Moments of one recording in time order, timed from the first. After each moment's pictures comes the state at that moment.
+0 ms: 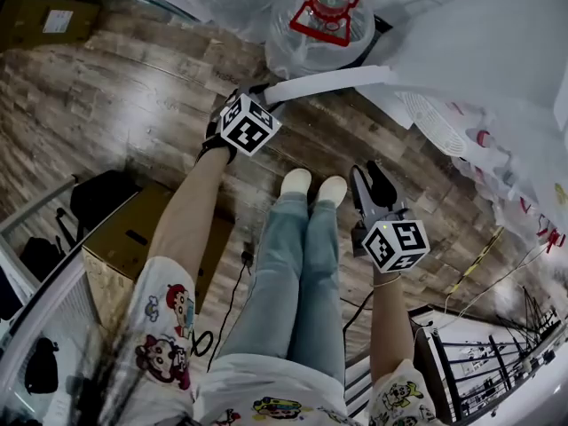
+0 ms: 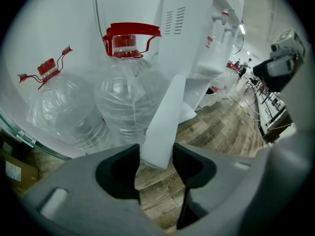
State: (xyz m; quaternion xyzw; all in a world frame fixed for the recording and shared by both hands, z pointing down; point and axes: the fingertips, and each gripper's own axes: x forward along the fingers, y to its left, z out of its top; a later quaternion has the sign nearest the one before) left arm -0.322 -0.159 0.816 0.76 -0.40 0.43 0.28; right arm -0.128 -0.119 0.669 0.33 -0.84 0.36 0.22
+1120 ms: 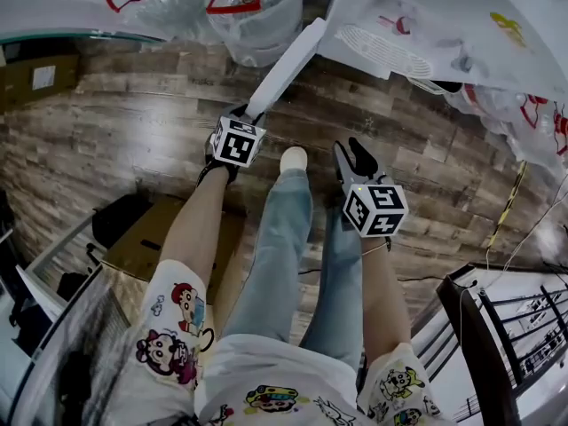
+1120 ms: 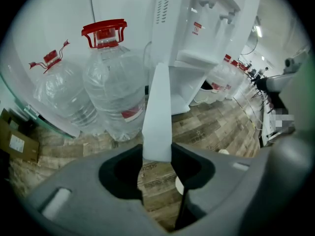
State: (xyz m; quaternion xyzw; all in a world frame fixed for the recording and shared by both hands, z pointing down) left arm -0.245 -0.077 0.819 0.71 -0.43 0.44 0.34; right arm -0.047 -0.062 0.697 0.42 -0.79 0.39 0.22
